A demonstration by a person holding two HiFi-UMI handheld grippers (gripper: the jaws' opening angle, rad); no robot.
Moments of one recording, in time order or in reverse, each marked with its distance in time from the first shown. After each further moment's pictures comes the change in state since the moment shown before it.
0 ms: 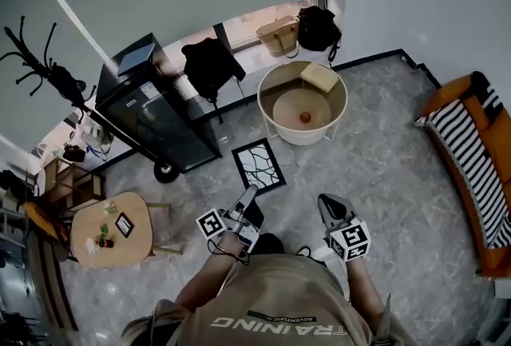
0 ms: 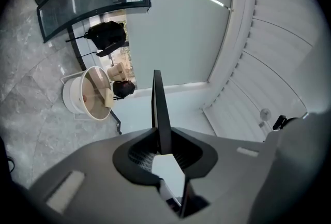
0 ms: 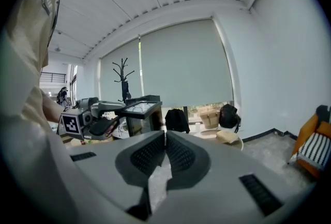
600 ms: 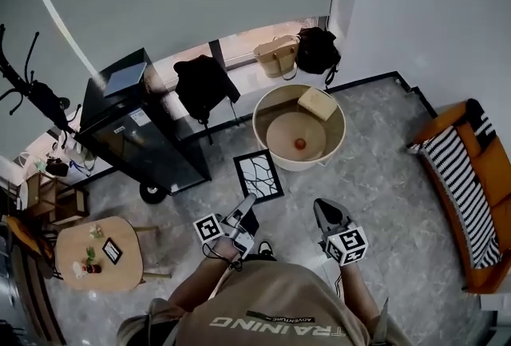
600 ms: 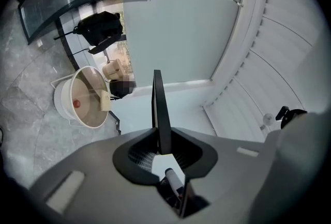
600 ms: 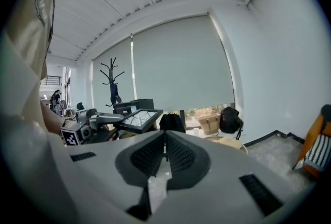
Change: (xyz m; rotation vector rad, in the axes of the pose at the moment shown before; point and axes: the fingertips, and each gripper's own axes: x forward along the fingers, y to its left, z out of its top) left arm 0.081 0.042 0.105 -0.007 0.087 -0.007; right arm 0.126 -0.052 0.056 0.031 -0.019 -0.032
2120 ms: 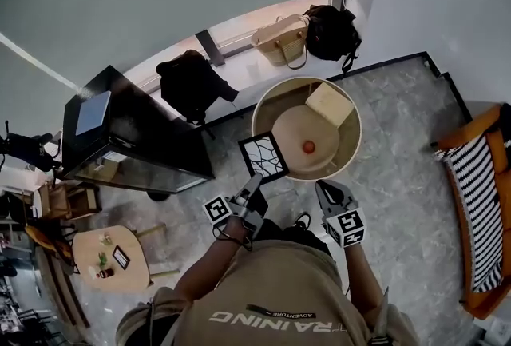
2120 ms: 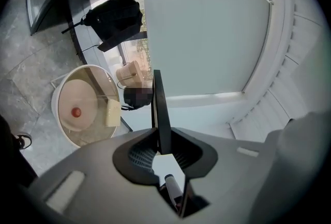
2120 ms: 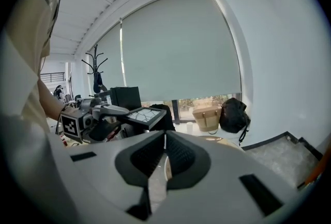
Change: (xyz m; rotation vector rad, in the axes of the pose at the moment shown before) left arm 0.246 0.130 0.126 -0.111 -0.123 0.199; right arm 0.210 -0.227 0.011 -0.028 0.139 0.080
